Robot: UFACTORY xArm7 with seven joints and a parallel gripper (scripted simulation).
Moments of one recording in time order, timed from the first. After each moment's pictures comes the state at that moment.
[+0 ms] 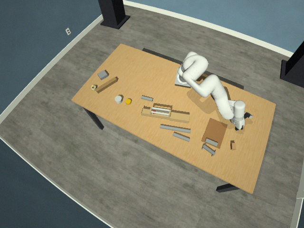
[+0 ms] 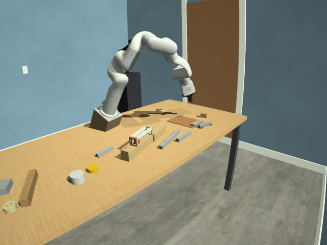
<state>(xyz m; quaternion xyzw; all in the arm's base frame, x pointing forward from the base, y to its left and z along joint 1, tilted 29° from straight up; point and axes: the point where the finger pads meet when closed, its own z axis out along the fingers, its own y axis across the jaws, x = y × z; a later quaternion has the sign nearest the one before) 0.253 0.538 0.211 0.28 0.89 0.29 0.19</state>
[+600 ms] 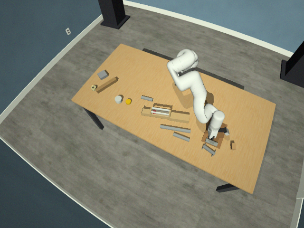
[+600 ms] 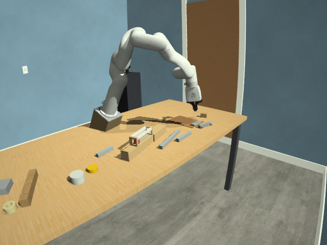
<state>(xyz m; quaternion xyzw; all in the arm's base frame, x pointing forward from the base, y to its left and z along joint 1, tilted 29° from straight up) 0.390 0.360 0.260 0.53 0.79 0.24 0.20</state>
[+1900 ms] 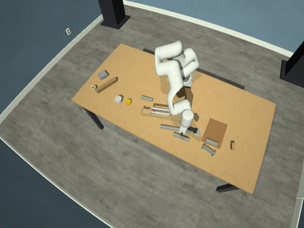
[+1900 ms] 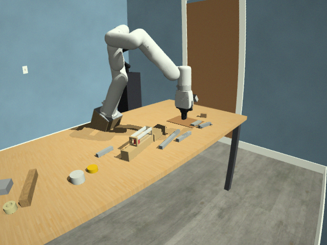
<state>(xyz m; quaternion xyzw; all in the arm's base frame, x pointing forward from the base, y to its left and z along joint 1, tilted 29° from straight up) 0.431 0.156 0.269 0.68 0.69 0.20 0.14</state>
